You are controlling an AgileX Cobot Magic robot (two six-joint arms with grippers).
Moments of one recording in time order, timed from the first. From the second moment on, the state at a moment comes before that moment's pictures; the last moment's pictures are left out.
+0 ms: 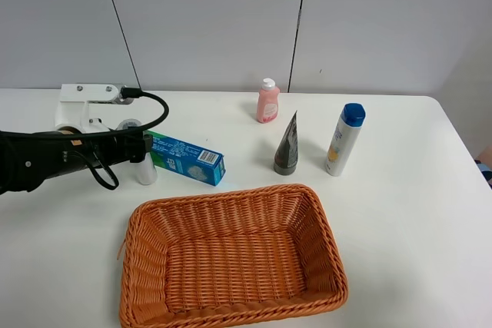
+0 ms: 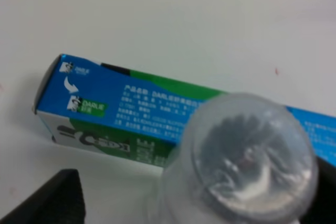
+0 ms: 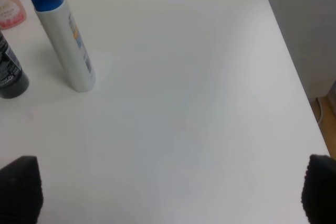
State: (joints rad) left arm -0.34 1.58 -0.53 -0.24 -0.35 -0.03; right arm -0.01 0.00 -0.51 -0.03 1.06 0.06
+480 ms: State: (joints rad) left arm -0.34 1.64 -0.53 -0.24 -0.48 -0.07; right arm -0.01 0.00 -0.51 -0.03 1.06 0.06
